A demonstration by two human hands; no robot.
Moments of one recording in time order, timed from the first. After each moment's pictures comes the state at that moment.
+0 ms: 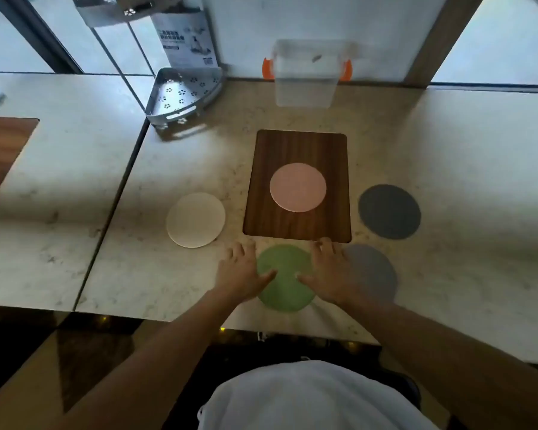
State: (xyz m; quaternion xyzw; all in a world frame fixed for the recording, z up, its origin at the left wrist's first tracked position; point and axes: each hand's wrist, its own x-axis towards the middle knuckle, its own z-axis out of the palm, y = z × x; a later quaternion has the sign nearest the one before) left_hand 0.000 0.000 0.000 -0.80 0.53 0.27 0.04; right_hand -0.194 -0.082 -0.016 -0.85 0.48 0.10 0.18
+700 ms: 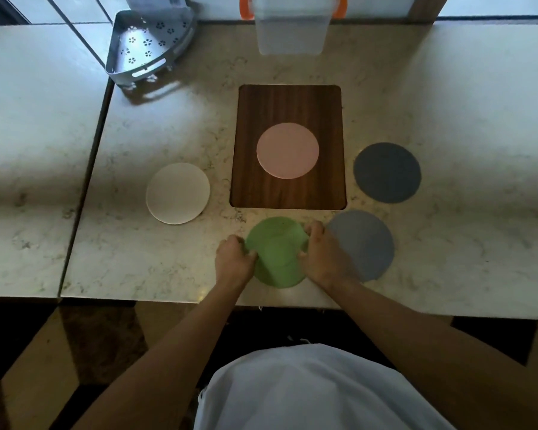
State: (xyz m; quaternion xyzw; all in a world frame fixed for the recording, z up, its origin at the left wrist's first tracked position) left_hand -0.019 0.009 -0.038 -0.87 0.34 0.33 -0.16; right_hand -0.195 -0.058 -0.017 -0.74 0.58 0.01 0.34
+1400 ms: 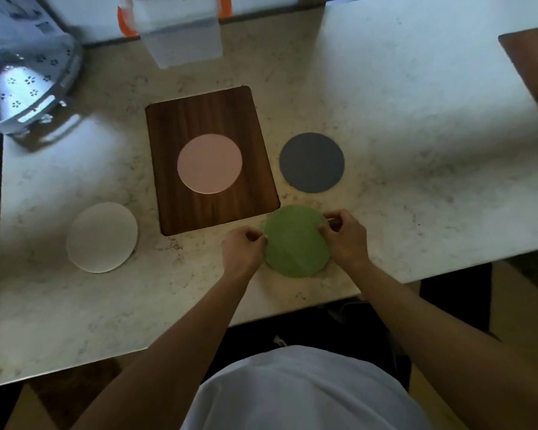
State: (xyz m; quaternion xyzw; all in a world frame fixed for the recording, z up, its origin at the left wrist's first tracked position) left_hand -0.133 -0.077 -0.032 -0.80 0.36 0.43 -0.22; right_hand -0.339 -0.104 -0.039 -0.51 0.74 -0.25 0.37
